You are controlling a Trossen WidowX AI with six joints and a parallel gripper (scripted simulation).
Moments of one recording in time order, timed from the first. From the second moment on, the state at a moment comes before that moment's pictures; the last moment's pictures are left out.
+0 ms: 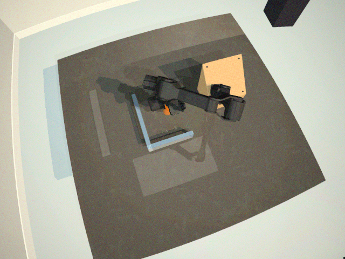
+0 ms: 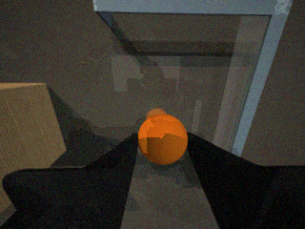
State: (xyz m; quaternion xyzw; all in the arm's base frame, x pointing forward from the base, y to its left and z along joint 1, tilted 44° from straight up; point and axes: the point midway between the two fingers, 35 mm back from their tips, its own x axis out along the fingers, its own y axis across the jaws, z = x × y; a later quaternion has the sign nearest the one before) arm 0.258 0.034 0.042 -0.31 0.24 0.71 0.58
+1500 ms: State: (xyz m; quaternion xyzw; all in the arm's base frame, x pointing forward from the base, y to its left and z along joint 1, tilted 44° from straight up) arm 0.251 0.097 -0.069 -0.31 0.24 0.71 0.58
